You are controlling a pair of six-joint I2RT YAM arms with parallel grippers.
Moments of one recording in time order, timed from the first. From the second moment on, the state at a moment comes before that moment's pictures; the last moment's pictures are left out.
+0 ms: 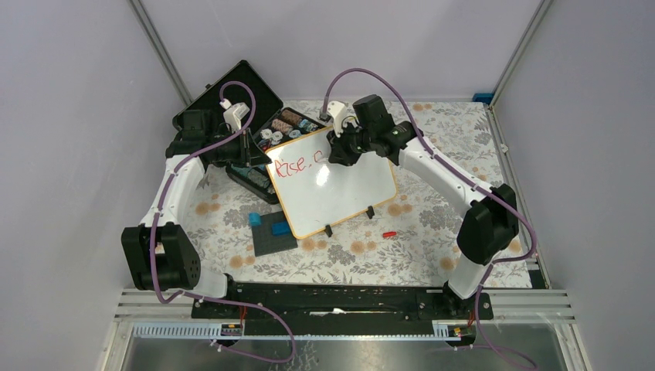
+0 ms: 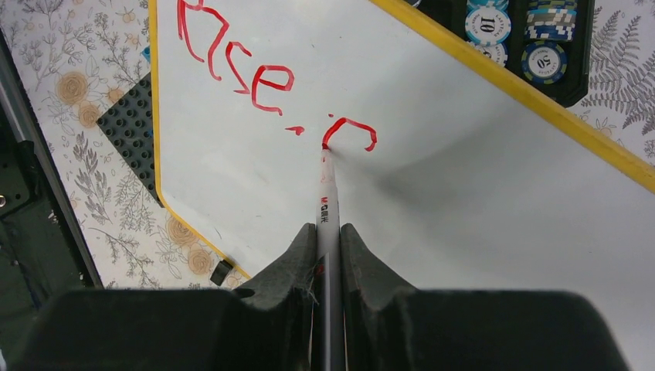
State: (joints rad) left arm 0.06 1.44 1.23 -0.63 0.86 0.03; right arm 0.62 1.75 1.61 -0.56 -0.42 -0.24
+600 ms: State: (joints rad) left arm 0.06 1.44 1.23 -0.63 0.86 0.03; right arm 0.58 1.71 1.55 -0.56 -0.43 -0.26
